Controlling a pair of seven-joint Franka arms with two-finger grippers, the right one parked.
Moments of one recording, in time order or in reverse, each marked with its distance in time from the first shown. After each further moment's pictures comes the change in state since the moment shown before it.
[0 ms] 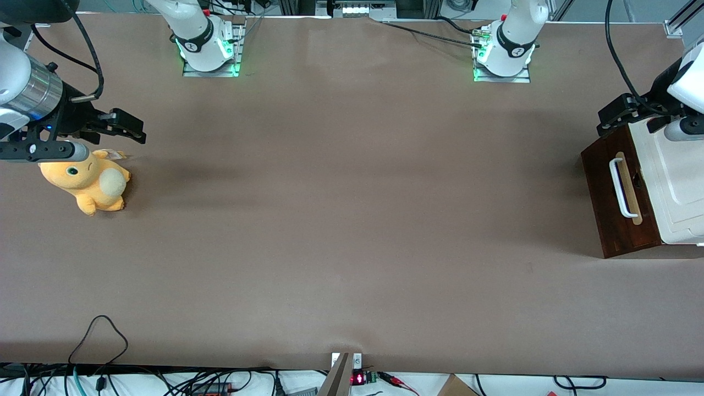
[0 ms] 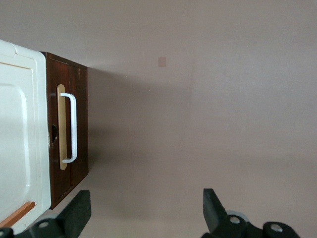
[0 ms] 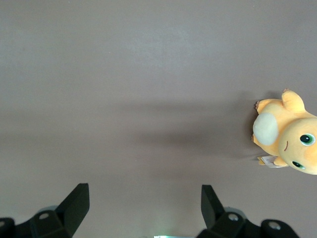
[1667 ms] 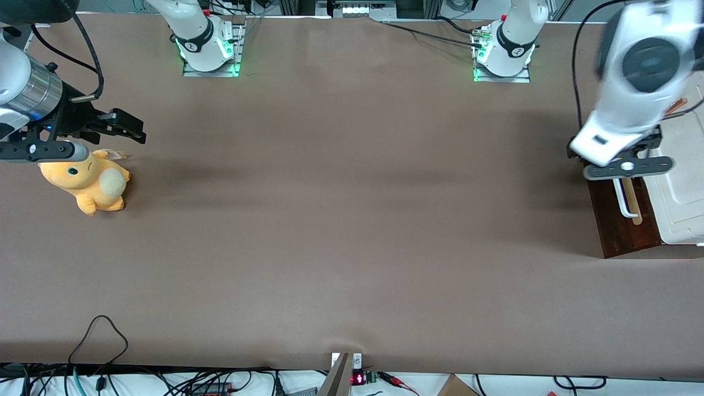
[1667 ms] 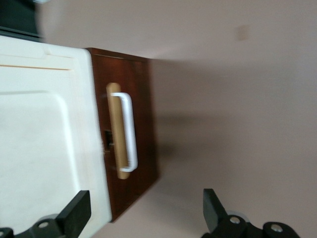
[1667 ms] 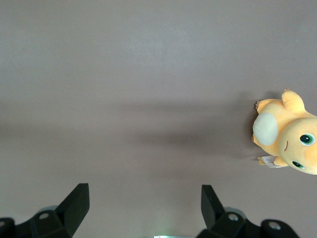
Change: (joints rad) arm -0.016 0.048 -0.146 -0.326 0.540 0.170 -0.215
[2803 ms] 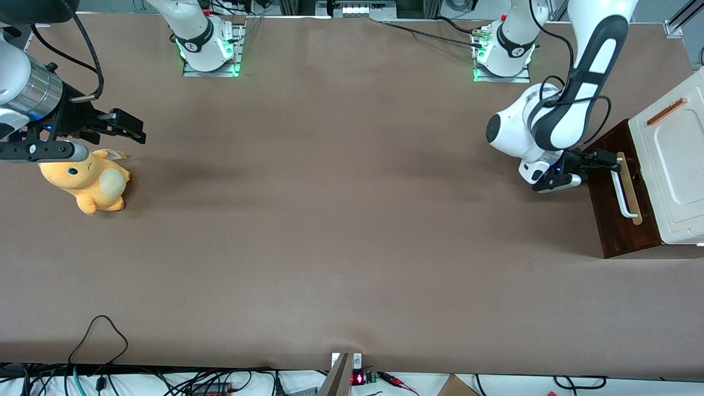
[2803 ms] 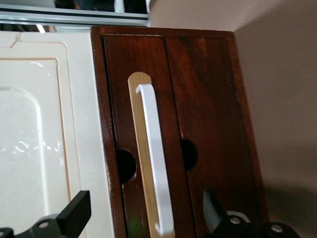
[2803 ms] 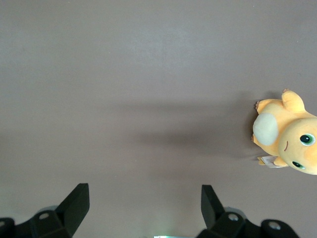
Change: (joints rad) arm -0.019 0.254 0.043 -0.443 0.921 0.079 -0.673
